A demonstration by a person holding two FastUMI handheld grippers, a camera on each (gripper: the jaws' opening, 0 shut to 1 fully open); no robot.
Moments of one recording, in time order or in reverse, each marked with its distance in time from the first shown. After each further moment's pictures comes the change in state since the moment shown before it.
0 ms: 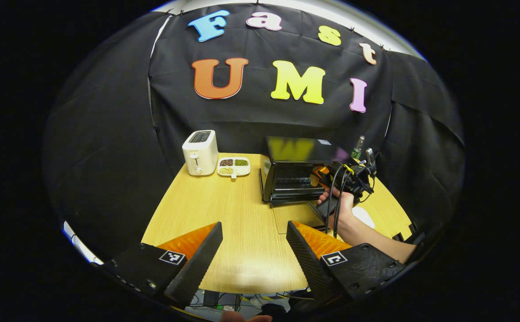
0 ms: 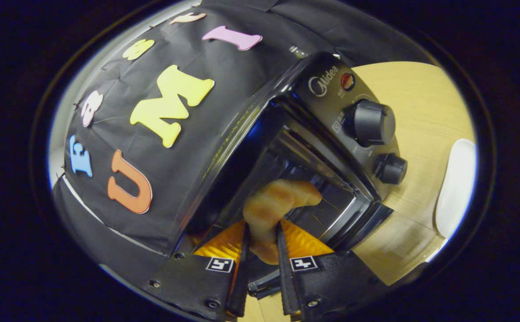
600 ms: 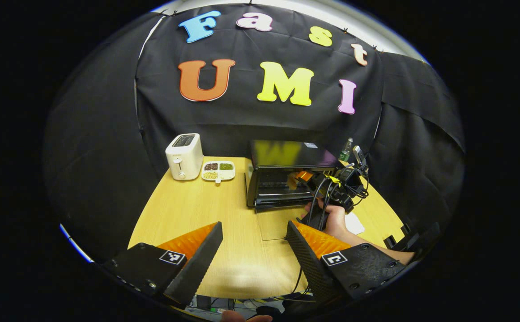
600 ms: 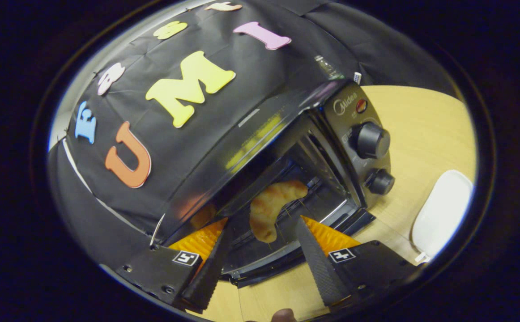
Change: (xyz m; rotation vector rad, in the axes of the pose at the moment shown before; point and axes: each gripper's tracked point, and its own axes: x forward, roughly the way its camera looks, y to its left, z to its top) left arm 0.015 -0.038 0.015 -0.004 -0.028 -0.083; right arm -0.052 -0.002 -0.007 -0.240 0.025 -0.029
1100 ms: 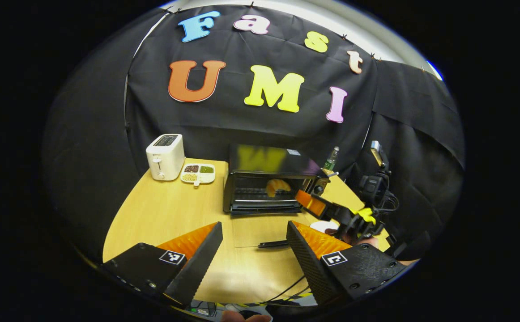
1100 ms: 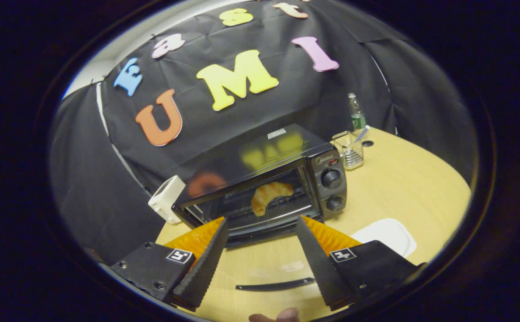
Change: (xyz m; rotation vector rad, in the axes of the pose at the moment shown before) left arm 0.014 -0.051 0.007 -0.067 -0.051 -0.081; right arm -0.146 -0.007 0.019 -0.363 0.040 0.032
